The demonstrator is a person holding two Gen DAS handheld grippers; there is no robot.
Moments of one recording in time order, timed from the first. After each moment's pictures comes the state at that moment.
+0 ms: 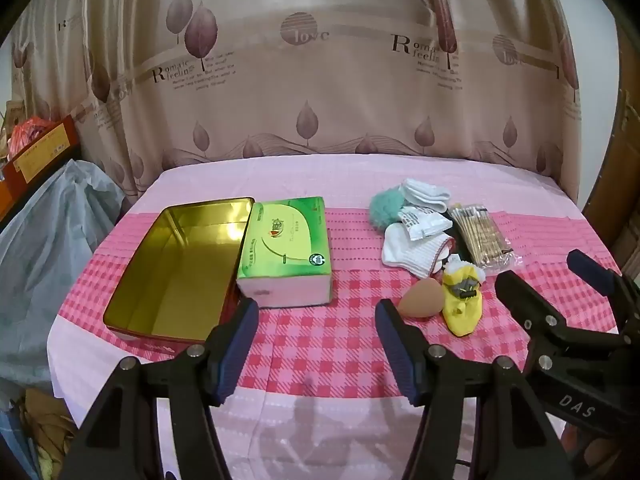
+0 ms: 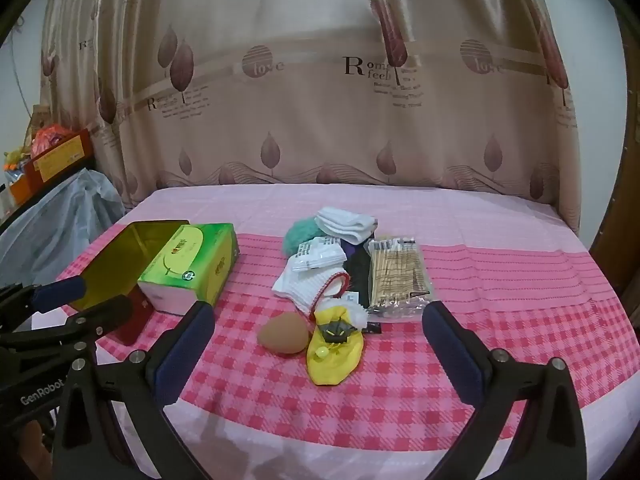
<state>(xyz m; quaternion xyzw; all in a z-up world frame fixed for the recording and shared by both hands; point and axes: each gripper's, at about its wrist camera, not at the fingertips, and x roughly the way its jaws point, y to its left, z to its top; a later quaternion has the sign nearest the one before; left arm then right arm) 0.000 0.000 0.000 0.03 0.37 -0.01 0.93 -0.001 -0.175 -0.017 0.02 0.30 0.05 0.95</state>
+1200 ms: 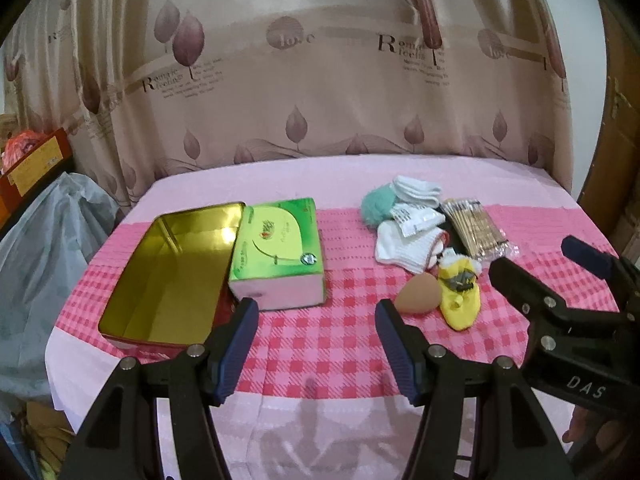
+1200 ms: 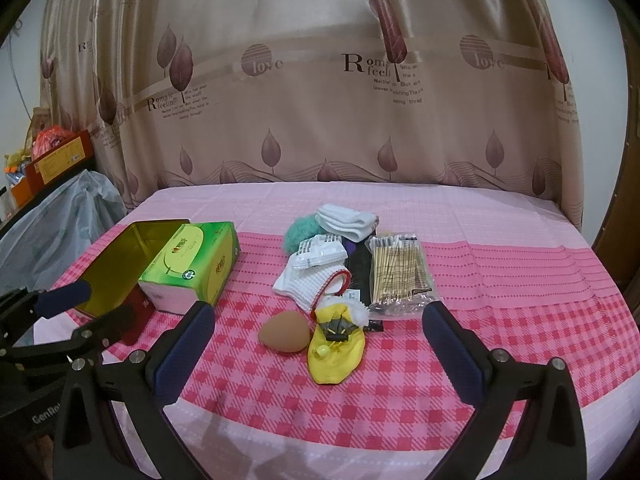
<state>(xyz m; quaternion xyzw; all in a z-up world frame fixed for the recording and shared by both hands) -0.005 -0.005 -0.008 0.05 0.36 -0.03 0.93 -0.002 -0.176 -0.021 0.02 0.30 0.05 0.95</state>
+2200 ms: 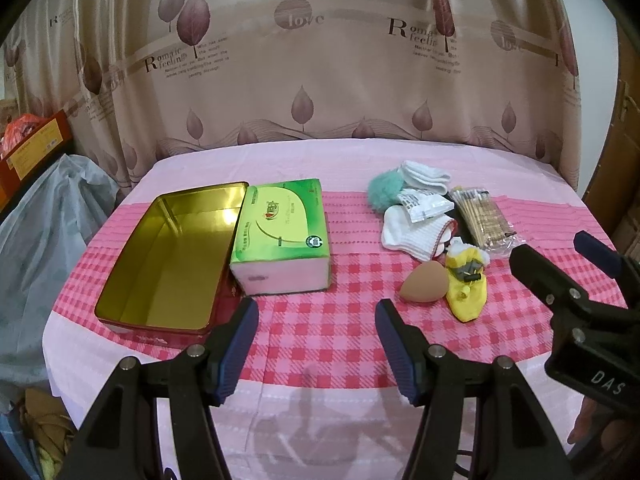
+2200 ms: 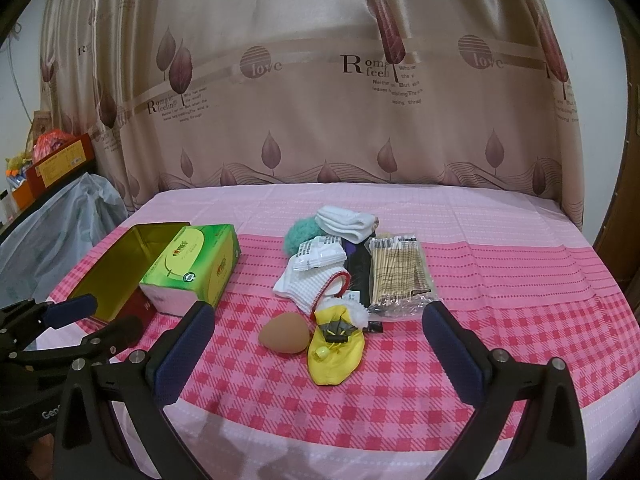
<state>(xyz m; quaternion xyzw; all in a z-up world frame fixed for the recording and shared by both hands) 0.002 0.000 -0.015 0.04 0.39 -0.02 0.92 -0.002 -0.178 -0.019 0.03 0.30 0.05 0.95</state>
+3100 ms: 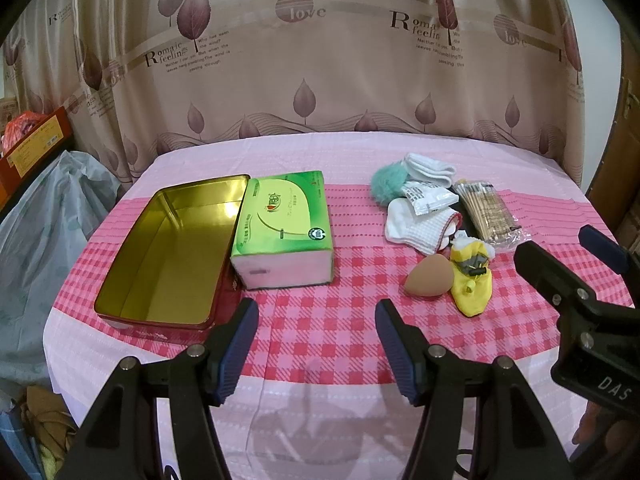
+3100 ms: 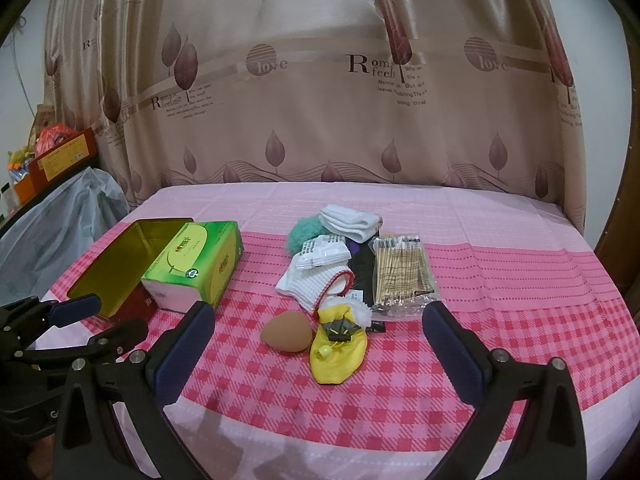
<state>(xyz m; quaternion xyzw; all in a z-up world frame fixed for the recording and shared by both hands) 0.003 0.002 -0.020 0.04 0.40 -0.02 0.92 -0.004 -0.175 -0.019 0.02 0.30 0.06 0.95</state>
